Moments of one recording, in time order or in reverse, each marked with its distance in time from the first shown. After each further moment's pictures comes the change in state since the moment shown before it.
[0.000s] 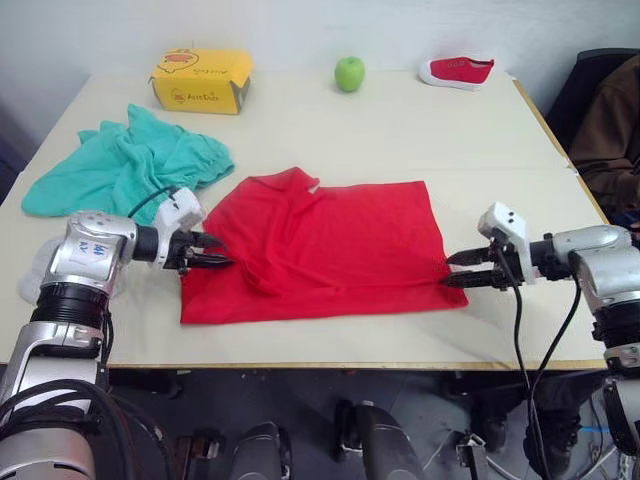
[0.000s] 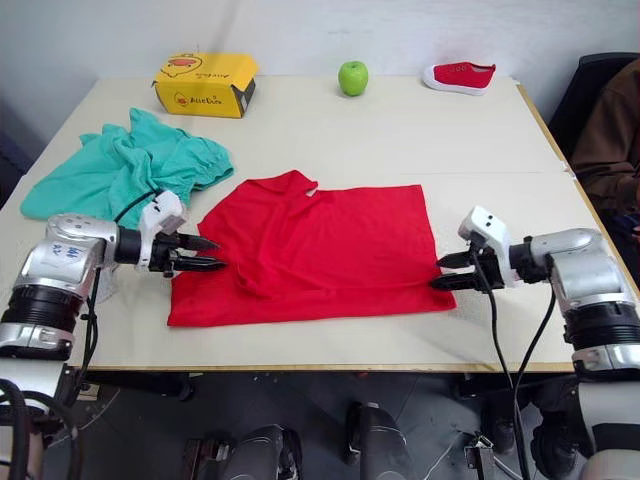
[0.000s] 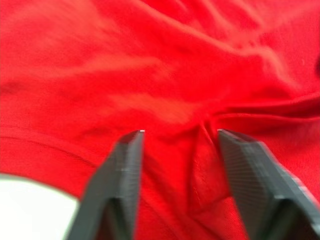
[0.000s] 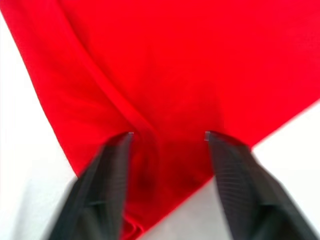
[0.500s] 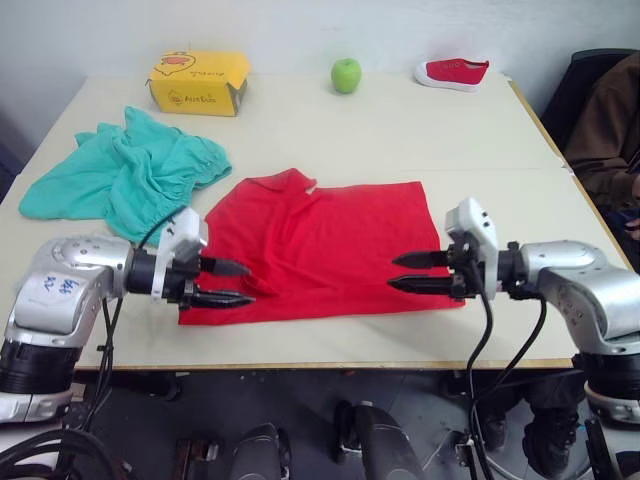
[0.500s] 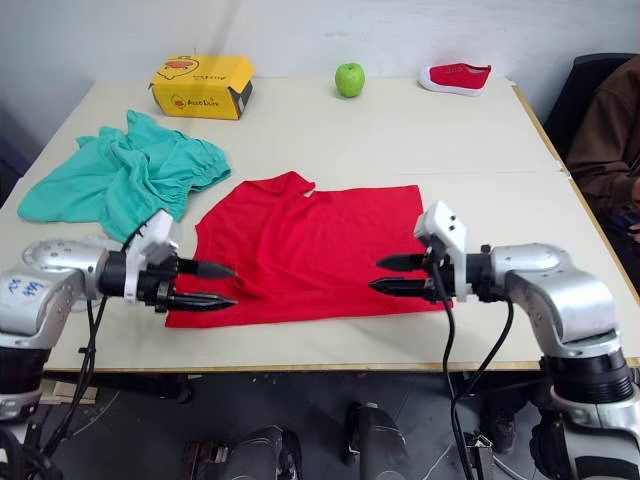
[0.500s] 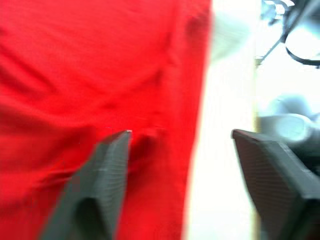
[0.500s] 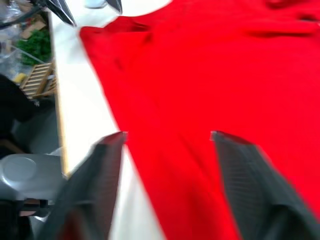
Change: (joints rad) left arm 0.386 0.087 0.096 -0.697 -0.292 0.294 -0.073; right arm 0.241 0.147 -0.099 -0.705 0.283 0.355 -0.281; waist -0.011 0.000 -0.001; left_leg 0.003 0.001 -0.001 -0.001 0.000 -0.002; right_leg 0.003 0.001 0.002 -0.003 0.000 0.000
